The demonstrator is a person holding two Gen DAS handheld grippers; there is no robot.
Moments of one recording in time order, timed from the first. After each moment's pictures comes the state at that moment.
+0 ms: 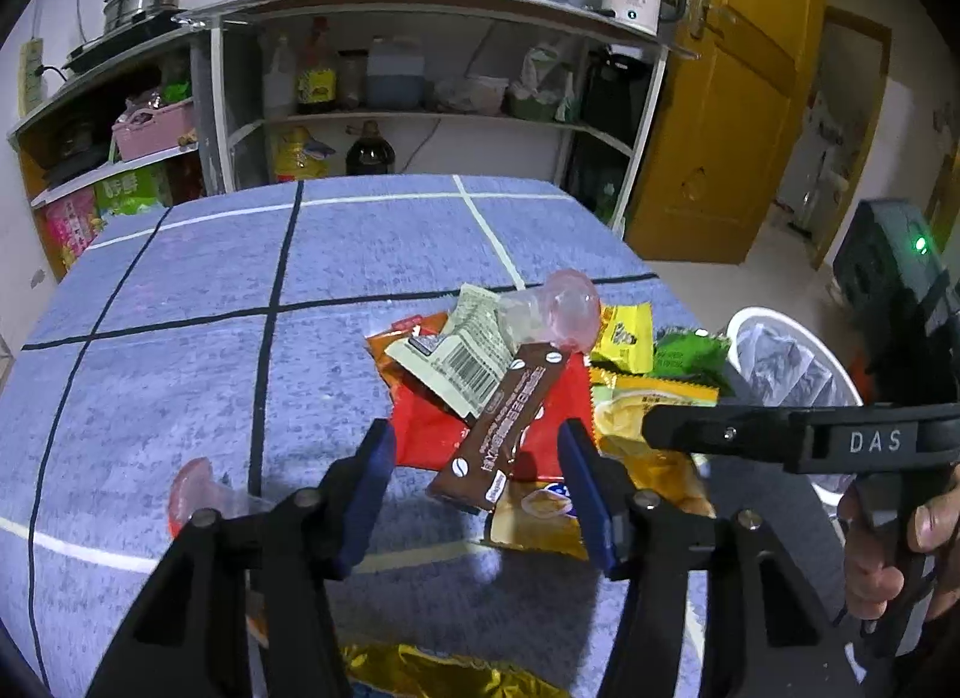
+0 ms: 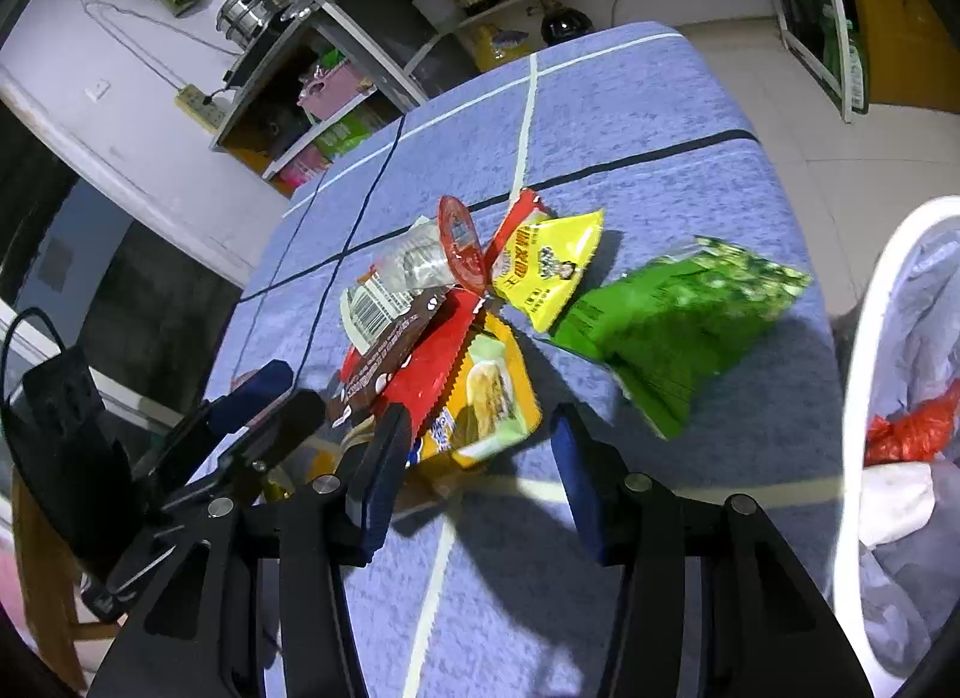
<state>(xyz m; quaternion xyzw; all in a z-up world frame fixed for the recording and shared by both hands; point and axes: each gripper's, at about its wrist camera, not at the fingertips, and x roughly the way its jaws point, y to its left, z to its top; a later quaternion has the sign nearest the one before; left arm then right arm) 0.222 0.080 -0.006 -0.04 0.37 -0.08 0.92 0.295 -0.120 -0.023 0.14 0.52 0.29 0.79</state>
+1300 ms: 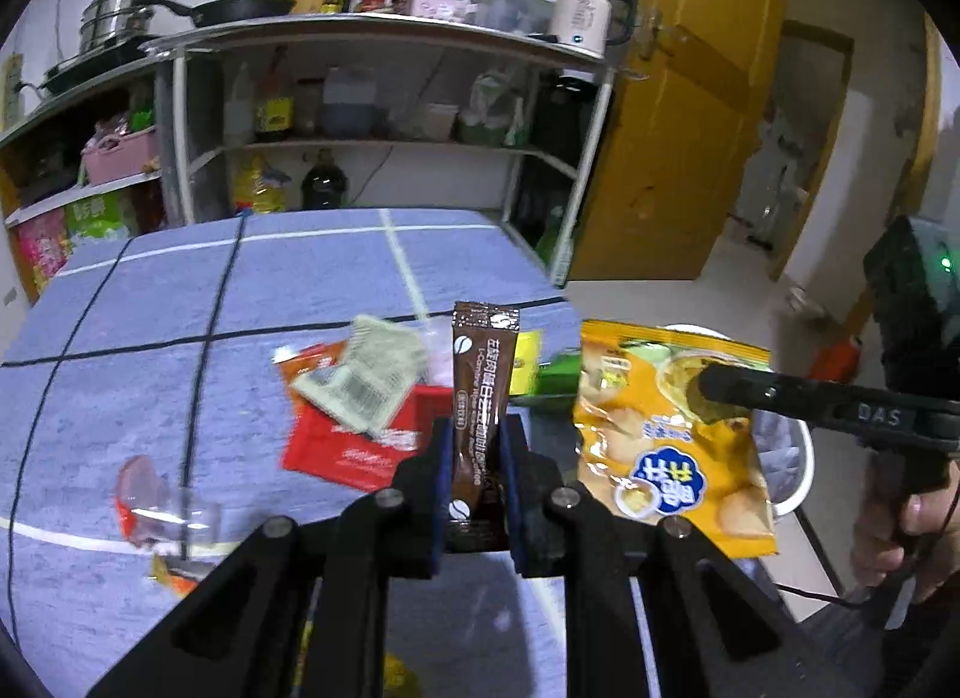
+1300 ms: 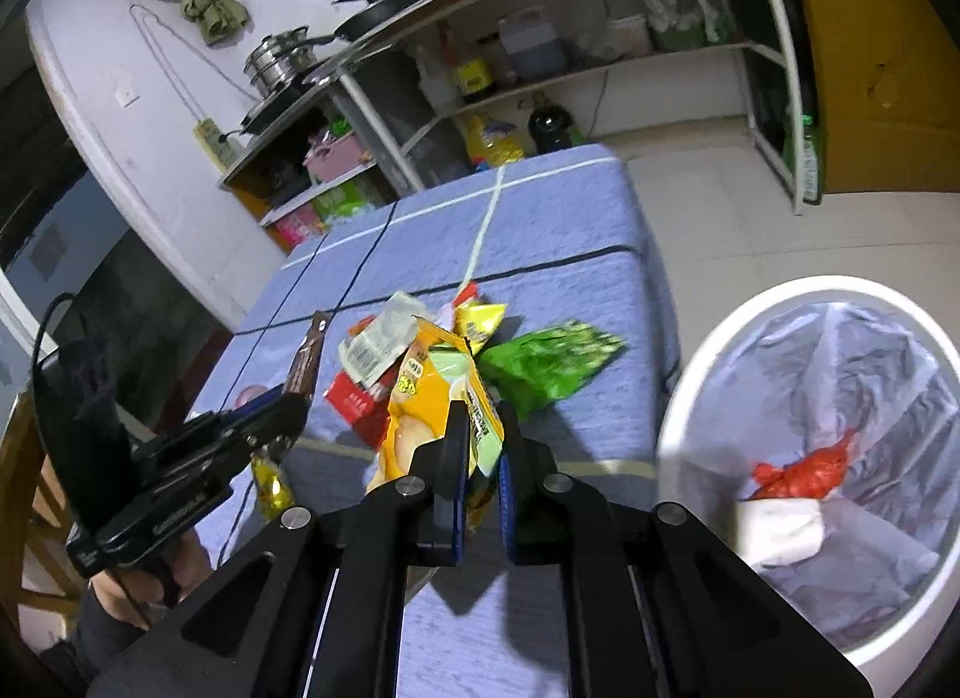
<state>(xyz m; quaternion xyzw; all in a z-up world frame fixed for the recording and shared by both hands) 0.196 0.037 0.026 -0.05 0.34 -0.13 0.93 0.255 -0.195 0.028 0.12 0.42 0.26 0.86</state>
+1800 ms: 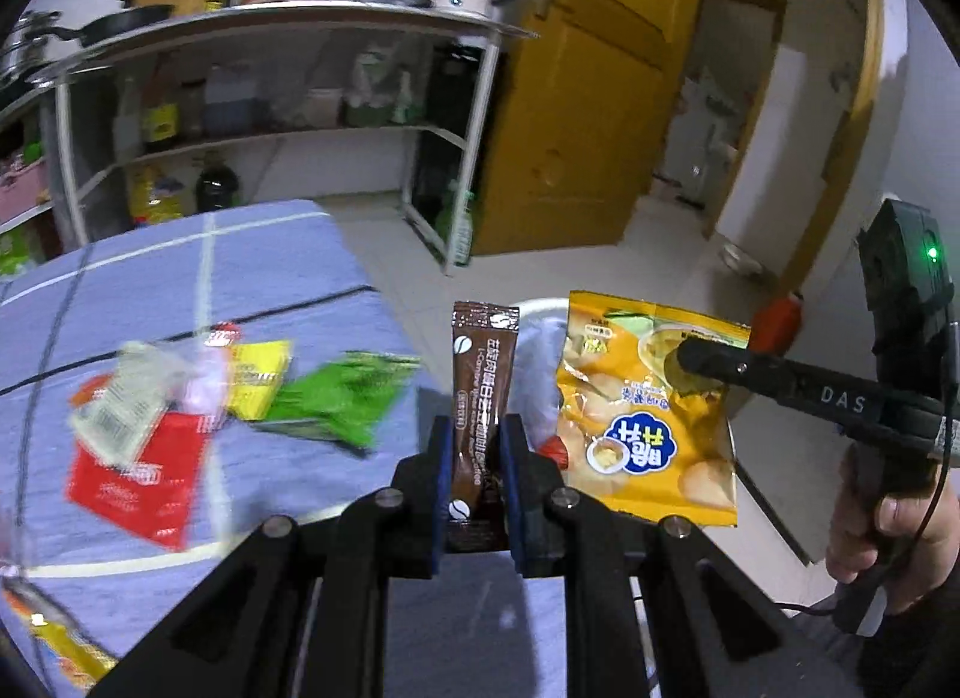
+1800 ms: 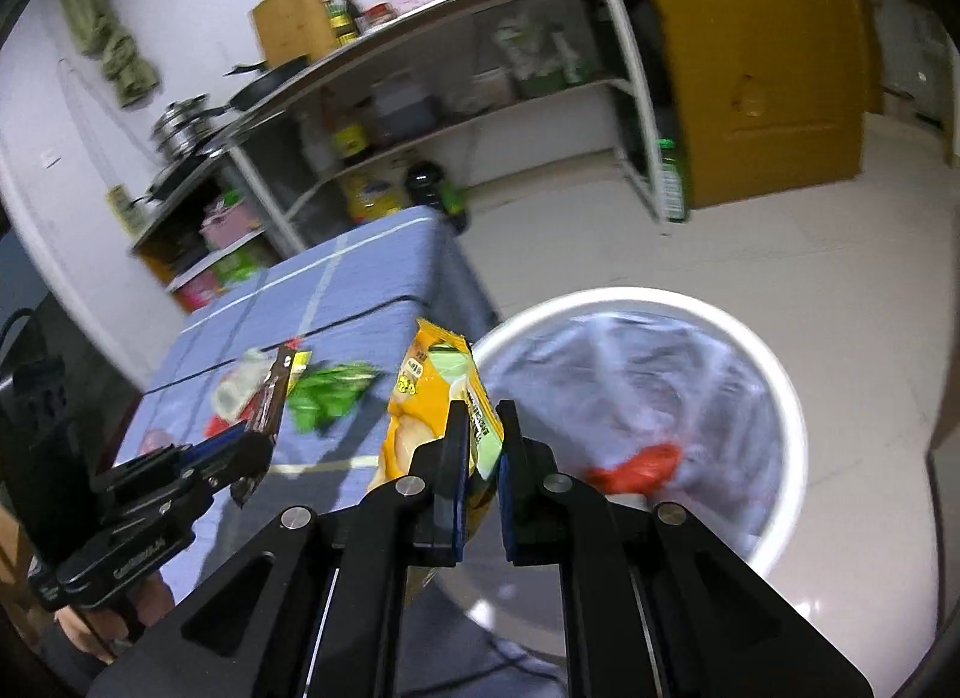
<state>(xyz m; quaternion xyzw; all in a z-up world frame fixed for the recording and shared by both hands) 0.216 -0.087 0.022 -0.03 0.36 -0.22 0.91 0.234 -0.317 0.033 0.13 0.39 0.12 0.90</state>
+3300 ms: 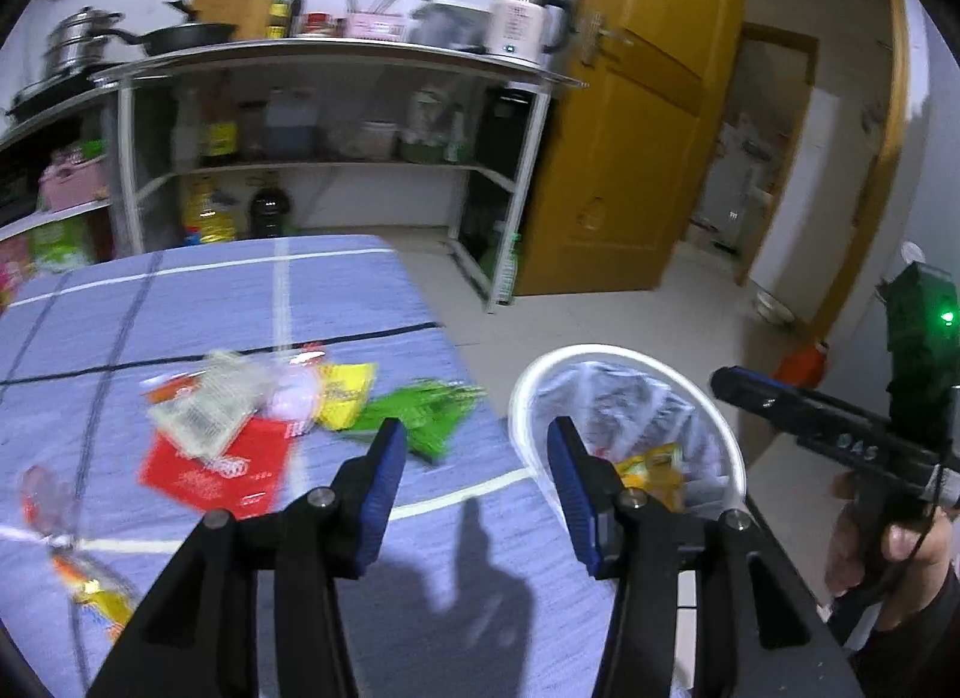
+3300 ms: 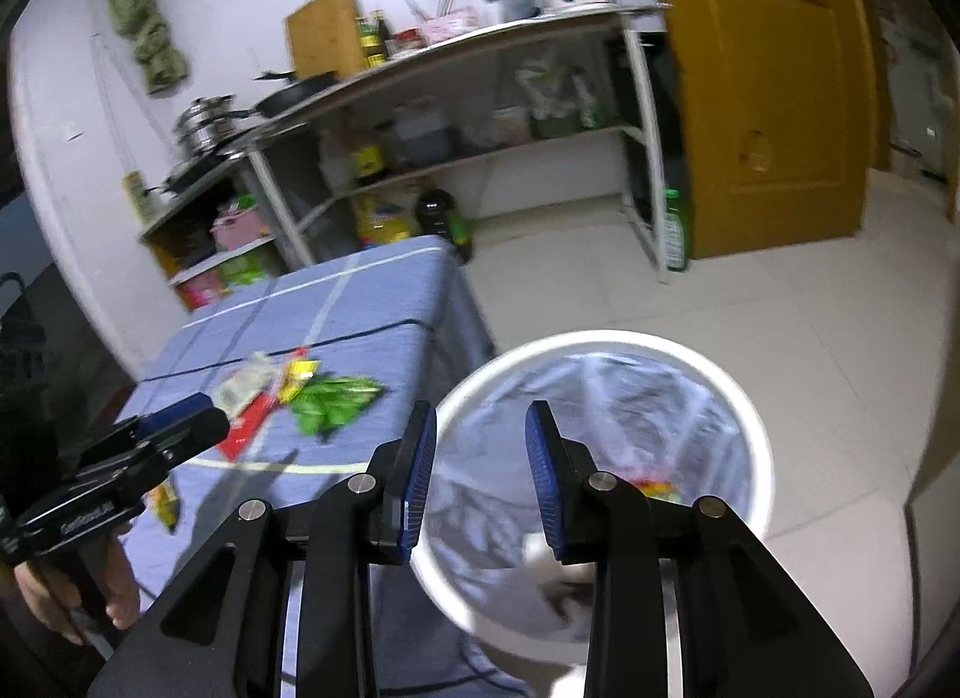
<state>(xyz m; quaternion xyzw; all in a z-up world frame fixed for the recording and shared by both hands) 0.191 -0.039 0.046 -0.06 0.32 -0.15 0.93 0.215 -0.303 0.053 0.08 0.34 0.16 0.92</state>
